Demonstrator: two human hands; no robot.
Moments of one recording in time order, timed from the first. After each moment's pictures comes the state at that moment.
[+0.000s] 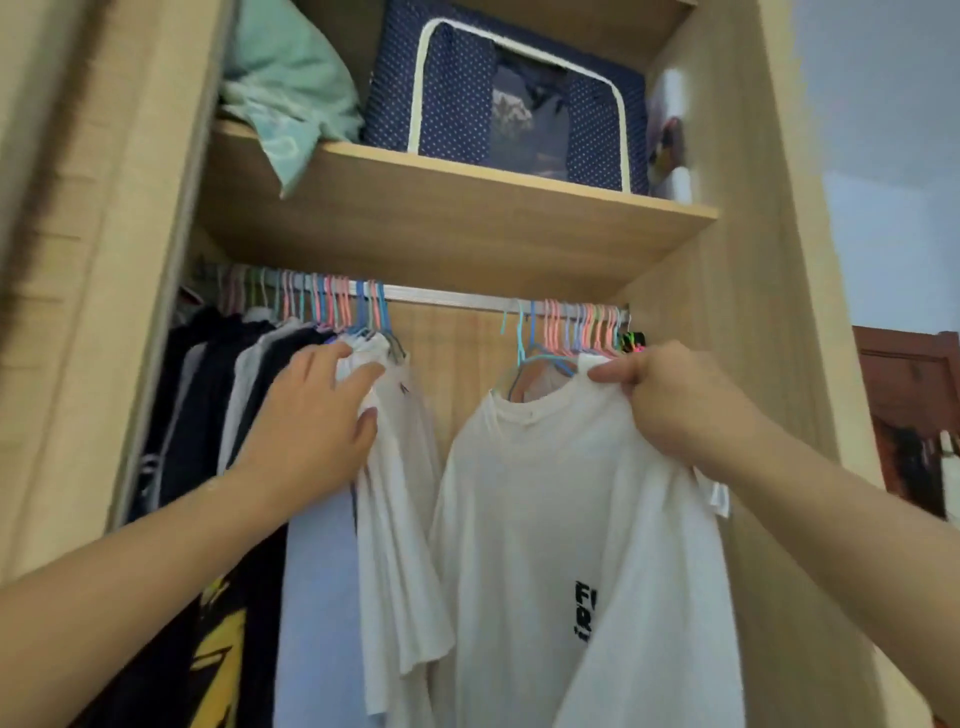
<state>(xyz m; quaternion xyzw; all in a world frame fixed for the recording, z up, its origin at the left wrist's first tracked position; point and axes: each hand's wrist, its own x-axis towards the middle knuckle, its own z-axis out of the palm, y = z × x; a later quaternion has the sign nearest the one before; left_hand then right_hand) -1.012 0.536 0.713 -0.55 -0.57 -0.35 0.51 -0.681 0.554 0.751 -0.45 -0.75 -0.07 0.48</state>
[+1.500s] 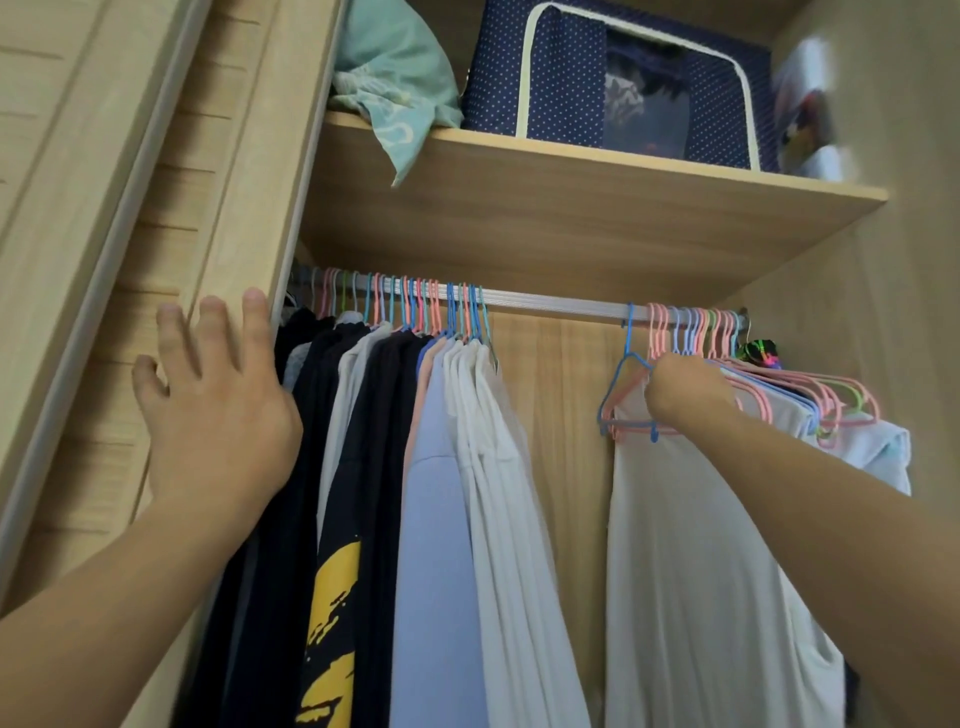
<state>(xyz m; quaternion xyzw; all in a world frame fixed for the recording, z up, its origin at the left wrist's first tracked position) -1.132 0.497 0.701 -0.30 -0.66 -0.41 0.55 -0.808 0.734 0.807 -0.58 -0.68 -0.21 0.40</state>
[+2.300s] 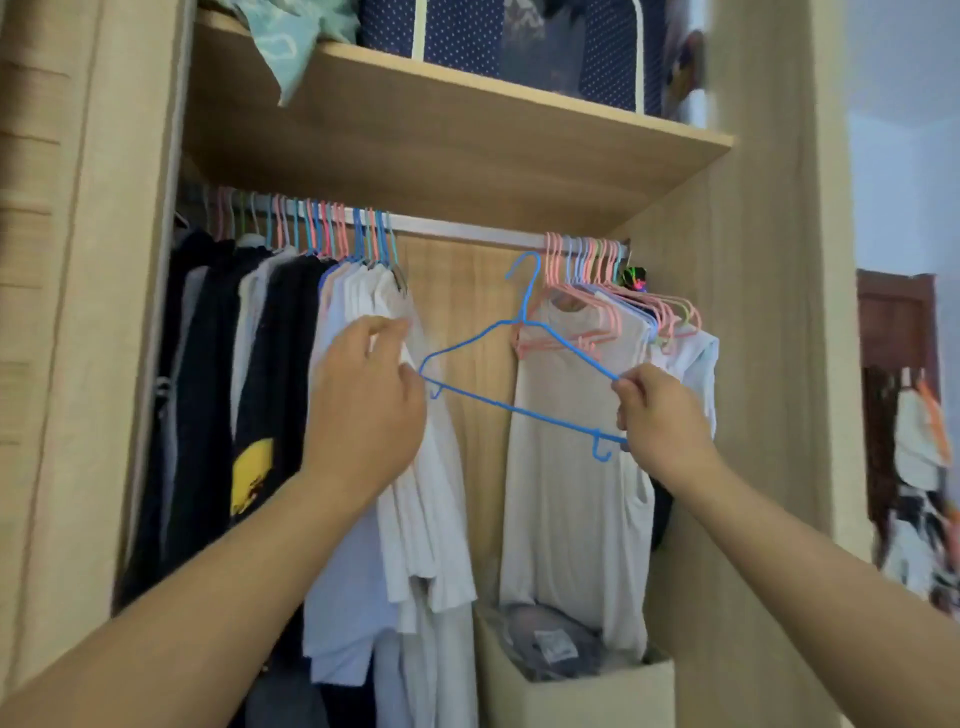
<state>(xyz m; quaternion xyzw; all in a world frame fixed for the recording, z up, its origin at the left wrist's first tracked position) -0.964 0.533 0.658 -0.55 -0.50 -0.54 0.39 -0.695 0.651 0.658 -0.40 -0.68 0.01 0.61</state>
